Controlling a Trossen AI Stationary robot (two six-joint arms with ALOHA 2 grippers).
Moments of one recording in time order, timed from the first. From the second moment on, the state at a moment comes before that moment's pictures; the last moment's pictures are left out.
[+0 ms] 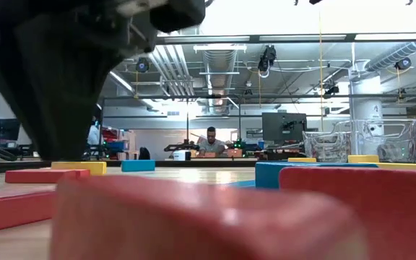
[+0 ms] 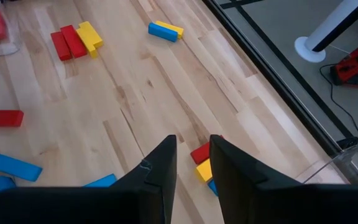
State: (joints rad) left arm -0.59 2.17 1.74 -1.11 -0.13 -1.74; right arm 0.37 1.29 1.45 -1.20 0.63 0.64
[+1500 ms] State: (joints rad) left arm -0.58 2.16 1.61 -0.96 -0.12 -1.65; right arm 0.37 1.29 1.45 -1.19 0.63 0.64
